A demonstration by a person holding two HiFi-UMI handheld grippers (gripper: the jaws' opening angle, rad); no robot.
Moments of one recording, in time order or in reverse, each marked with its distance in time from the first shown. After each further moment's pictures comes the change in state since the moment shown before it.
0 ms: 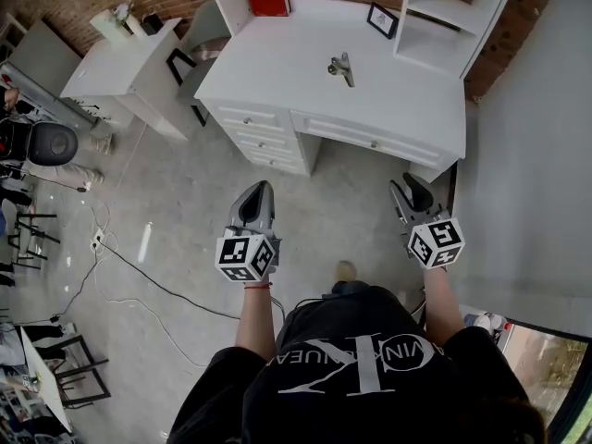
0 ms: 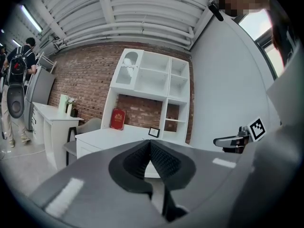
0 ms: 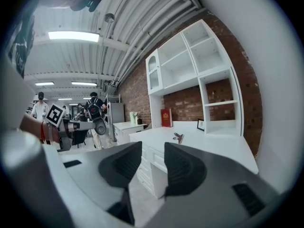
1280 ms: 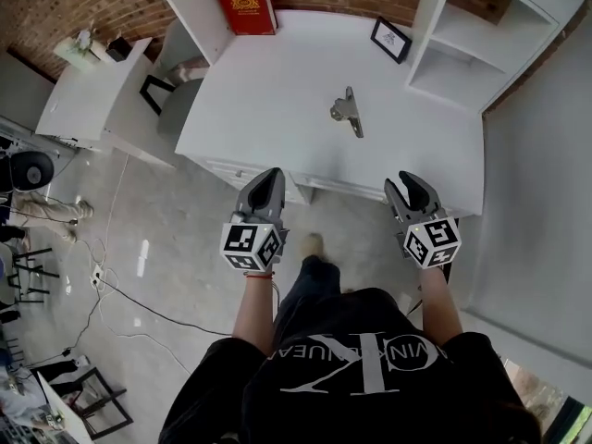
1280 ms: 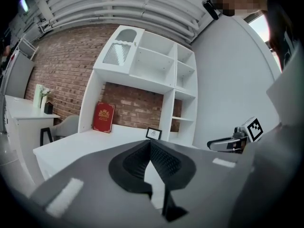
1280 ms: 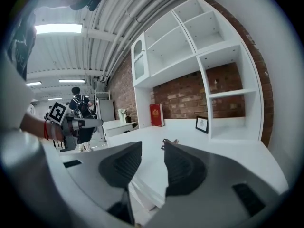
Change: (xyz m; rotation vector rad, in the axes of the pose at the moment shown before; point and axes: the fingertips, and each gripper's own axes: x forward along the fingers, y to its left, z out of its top) left arm 0.248 0.077 0.029 0.013 0.056 -0.167; right arm 0.201 -0.102 0.026 0.044 0.058 -0.064
